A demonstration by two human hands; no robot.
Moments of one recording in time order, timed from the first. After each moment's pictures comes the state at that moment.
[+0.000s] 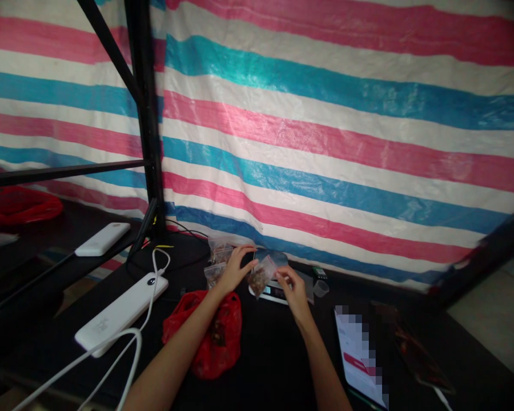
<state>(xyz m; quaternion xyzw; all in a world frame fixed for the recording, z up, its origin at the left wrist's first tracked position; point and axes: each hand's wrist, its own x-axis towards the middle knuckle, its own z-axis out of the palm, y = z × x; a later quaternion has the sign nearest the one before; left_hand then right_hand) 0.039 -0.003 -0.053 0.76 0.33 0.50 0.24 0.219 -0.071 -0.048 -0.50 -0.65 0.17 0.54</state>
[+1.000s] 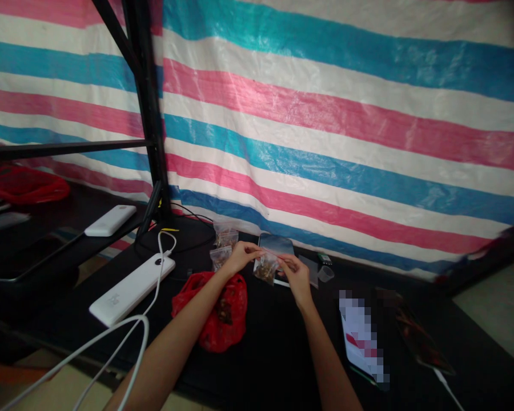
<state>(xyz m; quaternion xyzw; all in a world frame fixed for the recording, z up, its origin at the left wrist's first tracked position) 0.045 0.004 -0.067 0.67 0.32 0.44 0.51 0.213 -0.067 -0.062 -0.52 -0.51 0.33 0.60</state>
